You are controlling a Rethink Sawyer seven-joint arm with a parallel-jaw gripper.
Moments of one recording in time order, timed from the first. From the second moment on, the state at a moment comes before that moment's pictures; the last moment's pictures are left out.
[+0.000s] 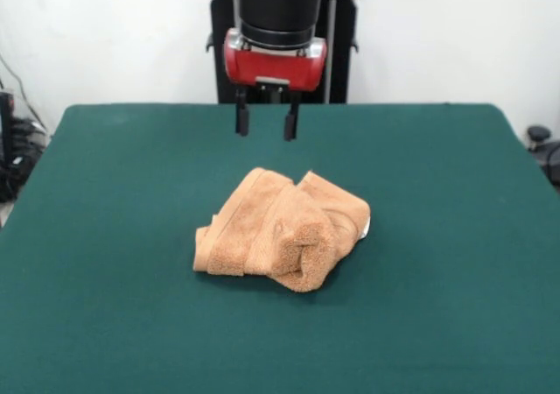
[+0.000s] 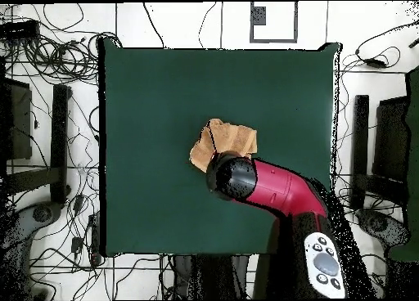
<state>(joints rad) -0.21 -0.71 -0.09 1.76 0.00 0.47 1.57</state>
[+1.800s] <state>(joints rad) -0.14 -0.62 -0.19 1.77 0.11 0.39 1.58</state>
